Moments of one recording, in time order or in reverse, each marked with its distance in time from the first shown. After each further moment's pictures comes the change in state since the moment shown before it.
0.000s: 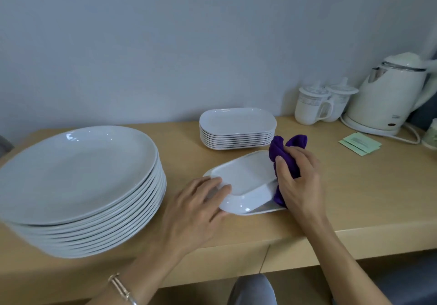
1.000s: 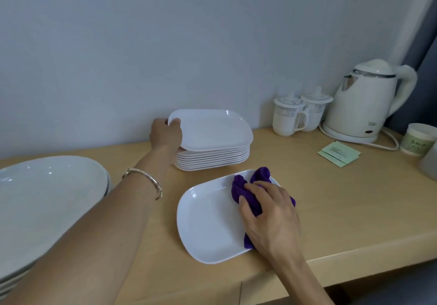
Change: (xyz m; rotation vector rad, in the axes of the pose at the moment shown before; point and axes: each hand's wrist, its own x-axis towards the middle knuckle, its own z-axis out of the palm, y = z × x) left_hand 0.186 -0.077 0.048 -0.778 0.163 -1.252; right_hand -0.014 0.020 0.005 -0.351 0.025 -0.125
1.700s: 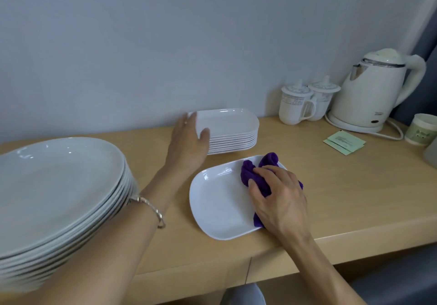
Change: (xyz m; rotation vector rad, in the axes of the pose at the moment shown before) left_hand -0.062 -0.023 -0.019 0.531 -0.230 0.422; right_hand 0.001 -0.006 -0.006 -0.024 -0.111 0.022
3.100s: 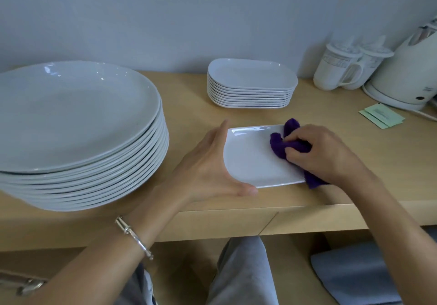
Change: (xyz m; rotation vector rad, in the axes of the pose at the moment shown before) left_hand -0.109 -0.048 -0.010 0.028 -0.466 0.024; right_hand 0.039 0.001 -0.028 -0.015 -0.611 -0.097
